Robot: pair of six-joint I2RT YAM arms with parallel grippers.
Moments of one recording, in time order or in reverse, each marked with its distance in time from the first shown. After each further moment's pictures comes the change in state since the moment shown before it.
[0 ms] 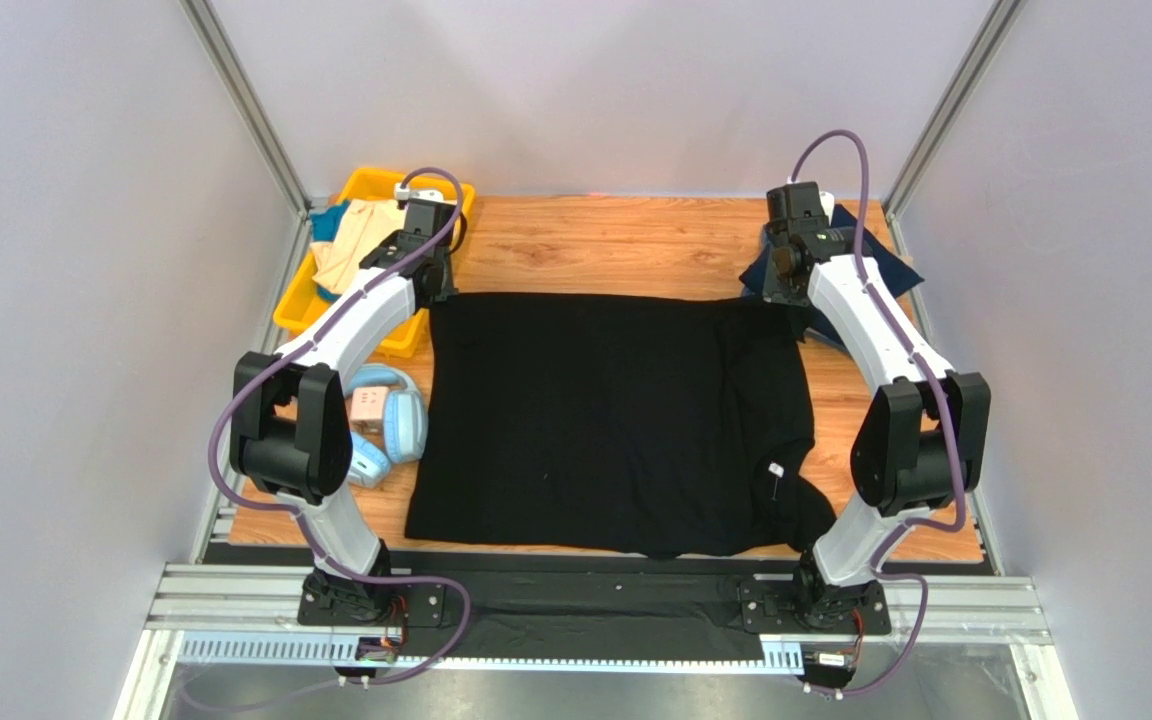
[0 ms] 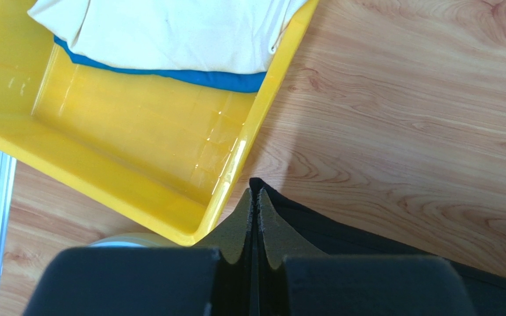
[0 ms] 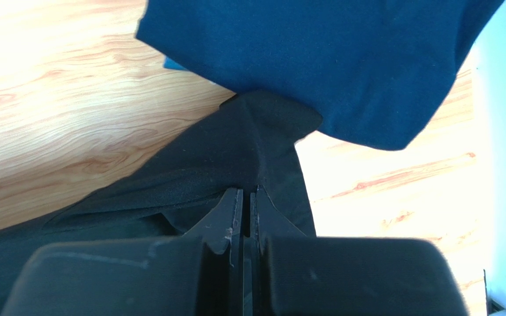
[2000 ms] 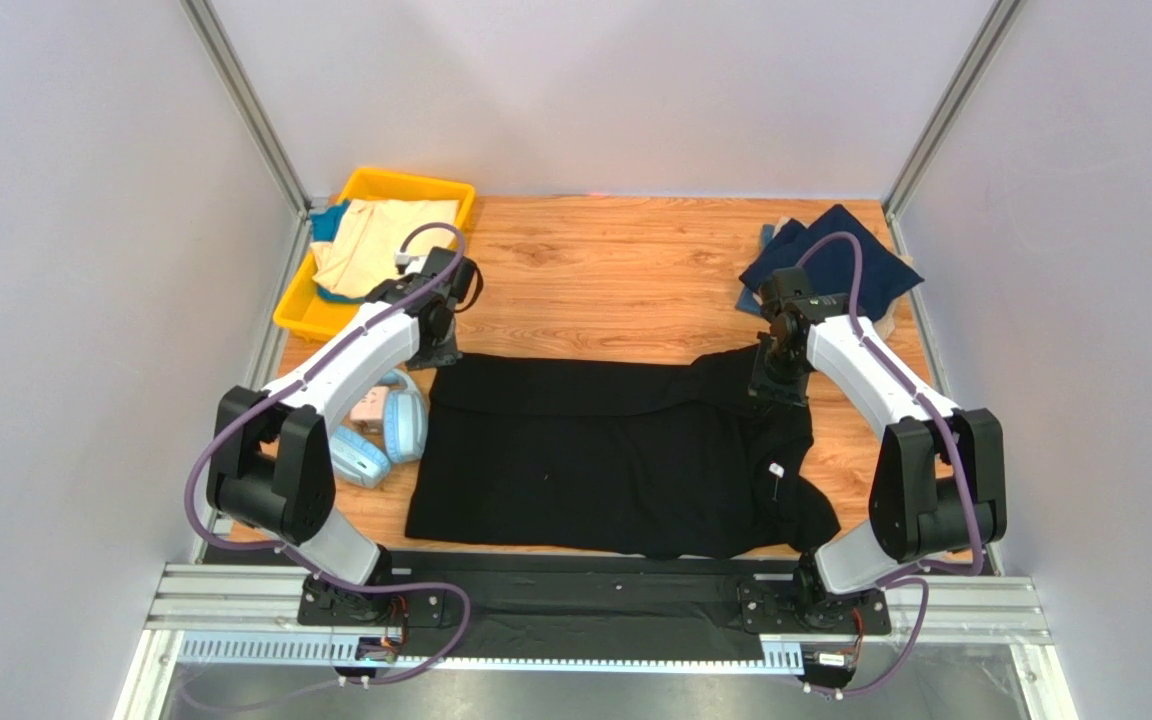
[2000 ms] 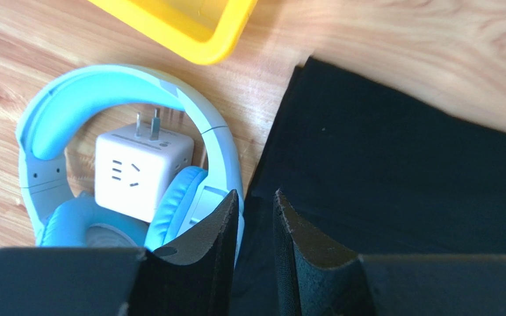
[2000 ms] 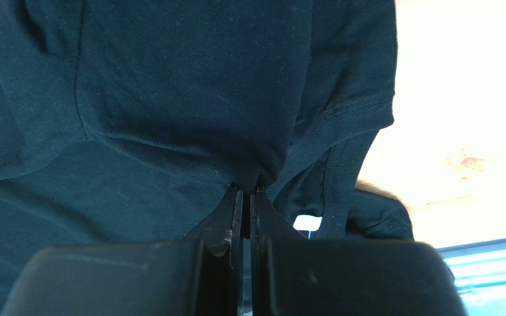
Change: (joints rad) left arm -0.107 -0.149 -0.192 -0.324 -0.041 -0.253; right arm 0.031 -0.185 -0.409 -0.158 -0.267 0.214
